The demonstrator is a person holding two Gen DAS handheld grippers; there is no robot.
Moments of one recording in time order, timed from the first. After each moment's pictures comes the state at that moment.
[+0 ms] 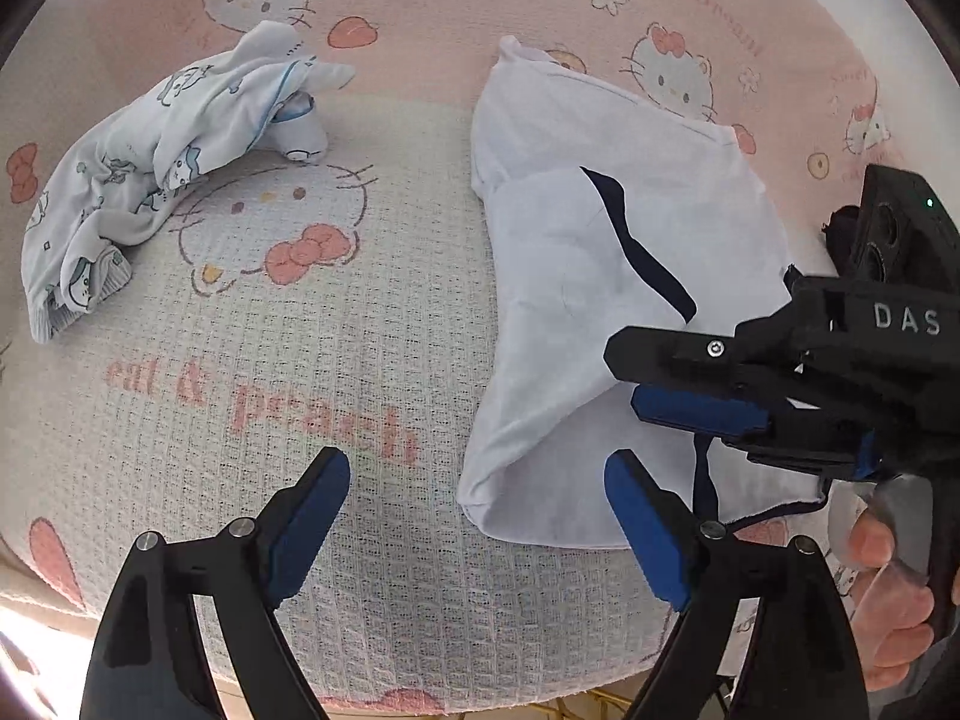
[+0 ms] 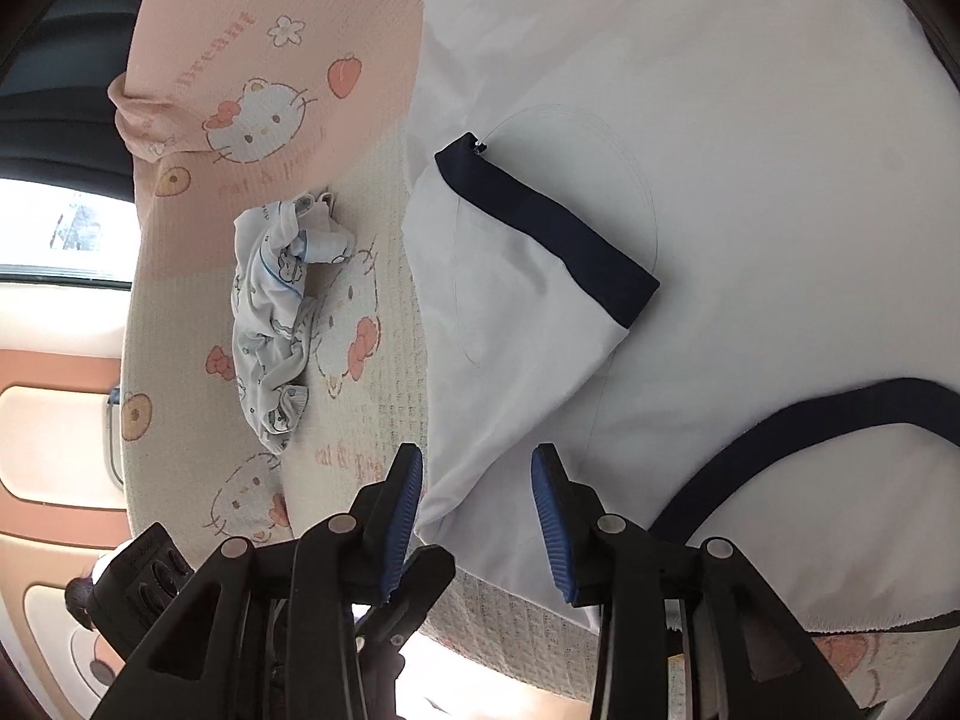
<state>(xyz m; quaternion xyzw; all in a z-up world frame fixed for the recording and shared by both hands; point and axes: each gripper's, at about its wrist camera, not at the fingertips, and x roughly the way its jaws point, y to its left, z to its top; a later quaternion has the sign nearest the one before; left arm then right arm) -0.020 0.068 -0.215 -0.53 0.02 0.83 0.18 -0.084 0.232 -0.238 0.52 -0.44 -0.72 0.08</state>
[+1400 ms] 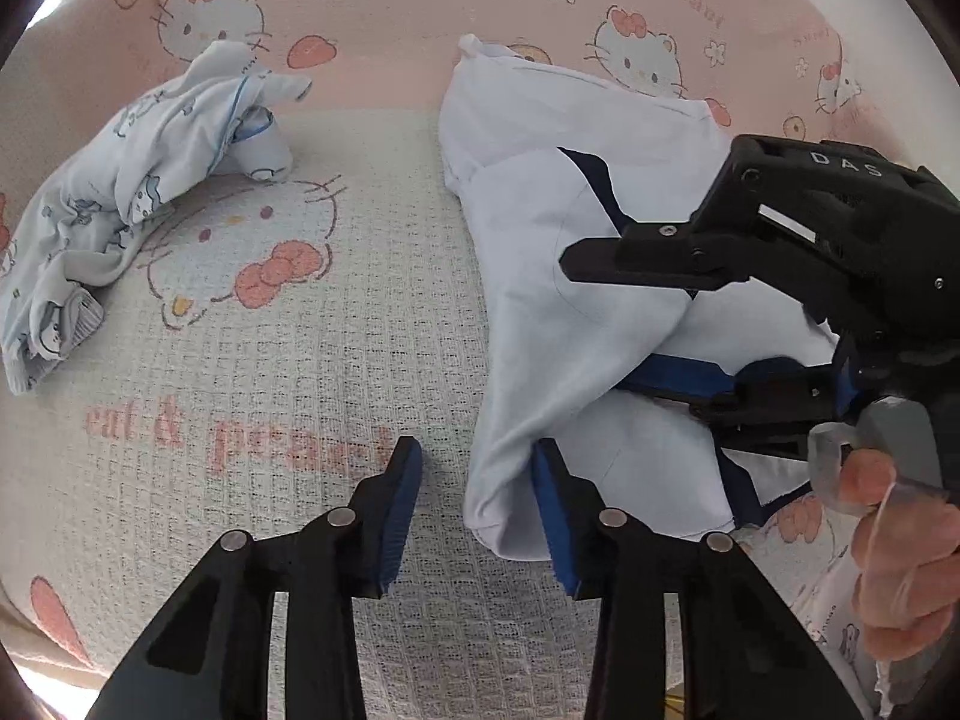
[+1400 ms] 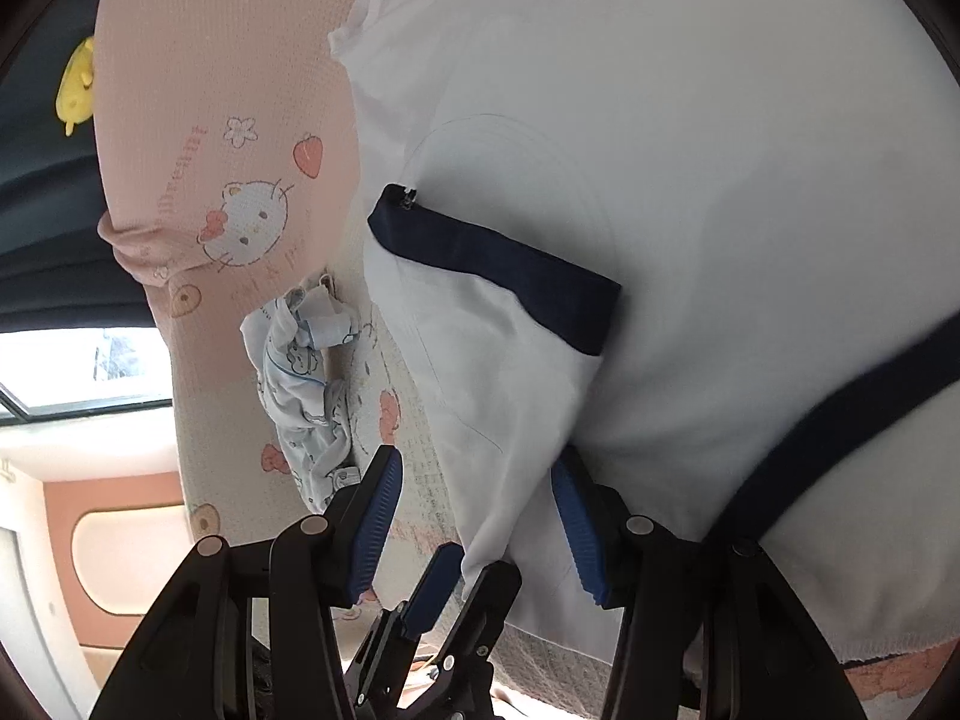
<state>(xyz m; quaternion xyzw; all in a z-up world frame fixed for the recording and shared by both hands) -0.040 0.071 -0.235 -0.50 0.04 0.83 0.22 -0.098 0.243 -0.265 0.46 -0.57 -0.68 0.04</state>
